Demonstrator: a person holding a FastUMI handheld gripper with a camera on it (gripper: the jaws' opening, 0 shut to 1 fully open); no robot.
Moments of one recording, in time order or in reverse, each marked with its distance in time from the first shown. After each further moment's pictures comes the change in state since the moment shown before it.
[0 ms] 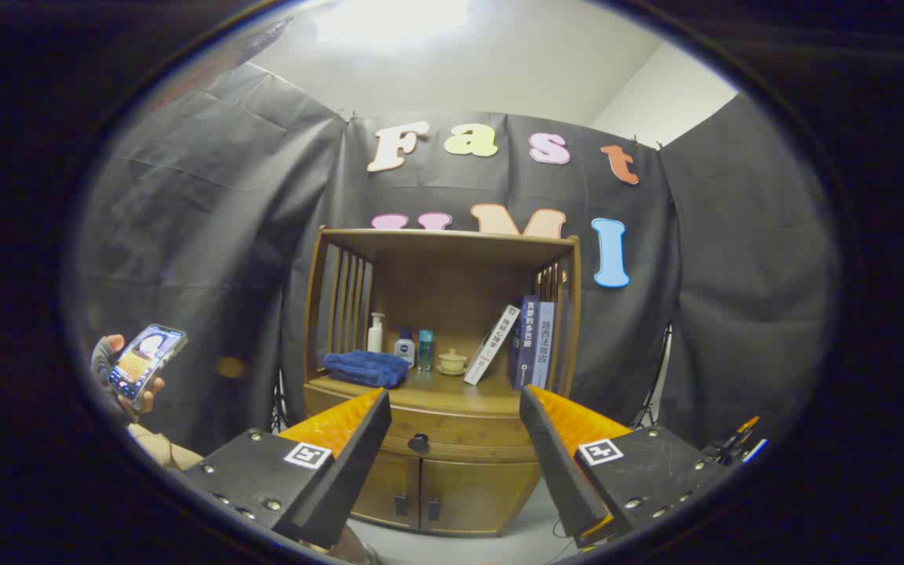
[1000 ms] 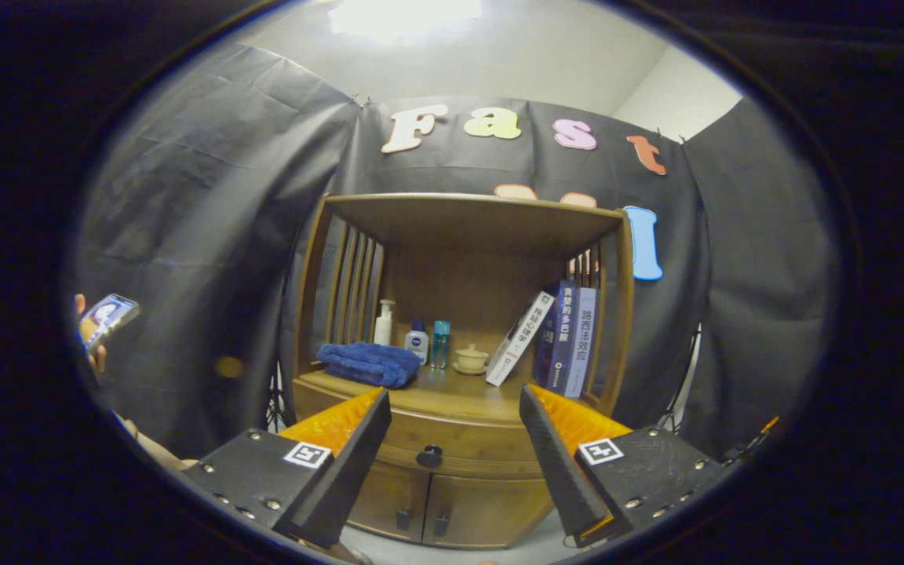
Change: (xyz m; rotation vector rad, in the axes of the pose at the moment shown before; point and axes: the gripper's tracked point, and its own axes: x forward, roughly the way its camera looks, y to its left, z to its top) arm 0.118 0.037 -0.055 -0.023 -0.006 0.047
